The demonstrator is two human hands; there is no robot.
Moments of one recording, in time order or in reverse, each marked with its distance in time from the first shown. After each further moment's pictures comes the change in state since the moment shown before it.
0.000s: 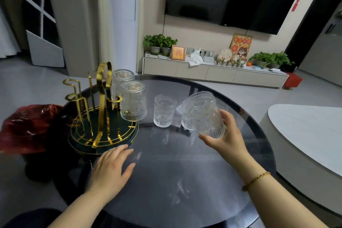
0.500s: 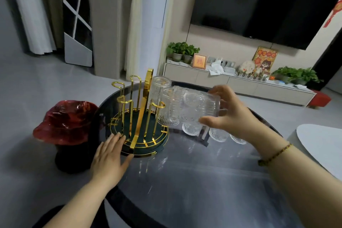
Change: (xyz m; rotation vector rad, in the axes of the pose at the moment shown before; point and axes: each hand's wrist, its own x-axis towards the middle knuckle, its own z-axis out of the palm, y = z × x) left_hand 0.000 -0.080 -0.034 0.015 0.095 -0.199; right_hand 0.044 -0.121 0.034 0.069 -0.446 -0.187
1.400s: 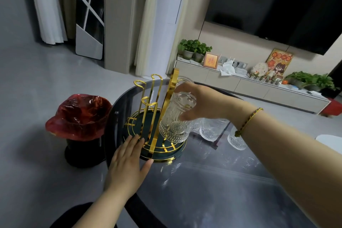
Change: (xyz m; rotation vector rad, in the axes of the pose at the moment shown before) left_hand 0.003 -0.017 0.017 -0.067 0.062 0.030; right_hand 0.099 -0.036 0.070 -0.491 -0.393 -0.064
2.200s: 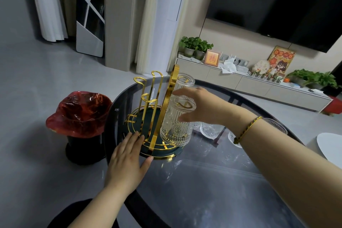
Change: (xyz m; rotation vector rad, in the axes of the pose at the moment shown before) left_hand 0.000 0.000 0.002 -0.032 0.016 0.000; right_hand -0.006 0.002 0.016 -0.062 0.052 -0.002
